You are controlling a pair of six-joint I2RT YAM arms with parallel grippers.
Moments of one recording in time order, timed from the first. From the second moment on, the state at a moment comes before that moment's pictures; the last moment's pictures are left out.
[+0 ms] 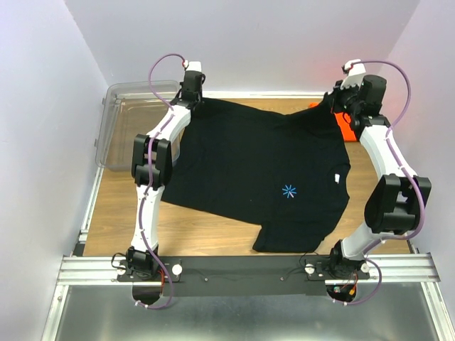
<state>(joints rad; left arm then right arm) -0.25 2.37 2.07 -0.17 -0.32 -0.12 -0.09 1.65 1.41 -0.05 -0.34 -0.14</state>
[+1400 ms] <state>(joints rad) -0.24 2.29 1.87 -0.09 -0.36 -0.07 -0.09 1.13 0.90 -0.05 -0.36 -0.16</state>
